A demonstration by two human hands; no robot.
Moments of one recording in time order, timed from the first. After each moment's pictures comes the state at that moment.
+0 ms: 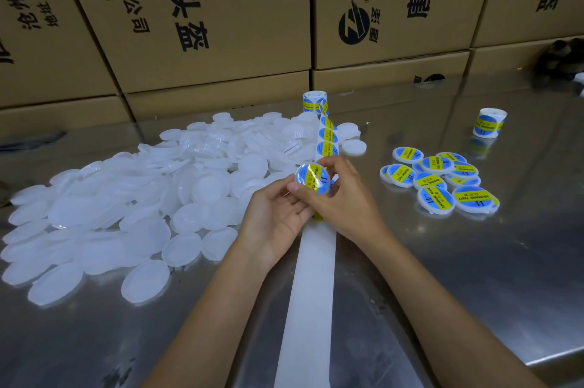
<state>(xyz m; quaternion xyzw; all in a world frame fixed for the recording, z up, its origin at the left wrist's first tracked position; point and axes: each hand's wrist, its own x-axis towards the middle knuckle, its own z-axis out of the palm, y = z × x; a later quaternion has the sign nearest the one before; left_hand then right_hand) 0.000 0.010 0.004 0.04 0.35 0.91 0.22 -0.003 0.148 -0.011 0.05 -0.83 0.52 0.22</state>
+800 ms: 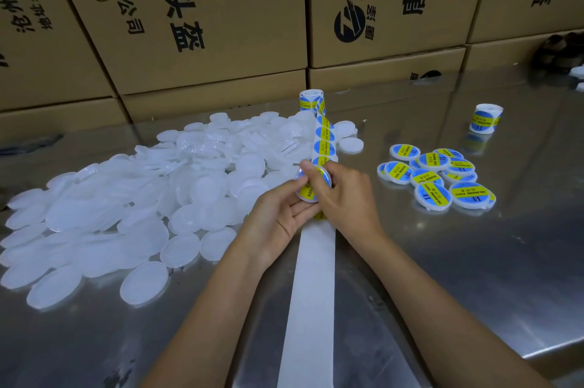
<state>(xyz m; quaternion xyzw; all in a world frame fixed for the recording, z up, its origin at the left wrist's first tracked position) -0.001 0.010 0.002 0.08 0.46 0.86 0.21 -0.006 0.146 -0.014 0.04 -0.84 0.46 0.30</state>
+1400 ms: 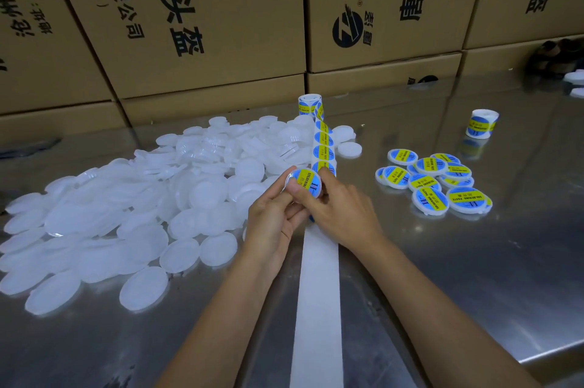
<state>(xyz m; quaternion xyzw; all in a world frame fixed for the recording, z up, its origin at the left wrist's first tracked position) 0.001 0.020 -0.004 0.03 0.46 0.88 0.08 -0.006 0.150 -0.019 0.04 -0.92 0.33 0.22</state>
